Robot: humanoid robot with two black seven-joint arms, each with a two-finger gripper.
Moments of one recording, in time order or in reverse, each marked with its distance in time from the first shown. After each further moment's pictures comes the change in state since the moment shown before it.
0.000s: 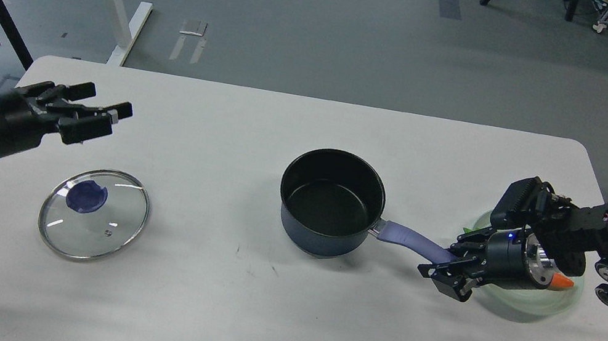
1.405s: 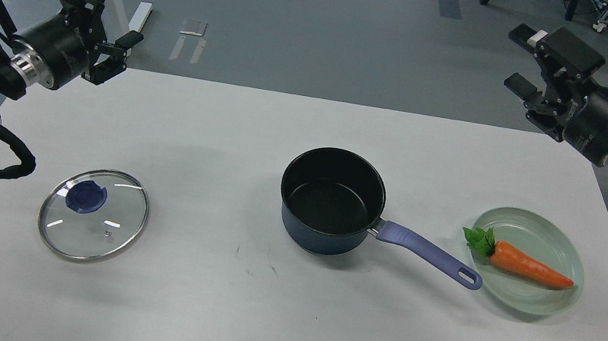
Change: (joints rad) left arm 0.027 -0.283 -0.161 0.248 -1.057 -0.362 0.000; right arm -0.007 -0.159 0.247 0.027 1.568 -0.127 0.000
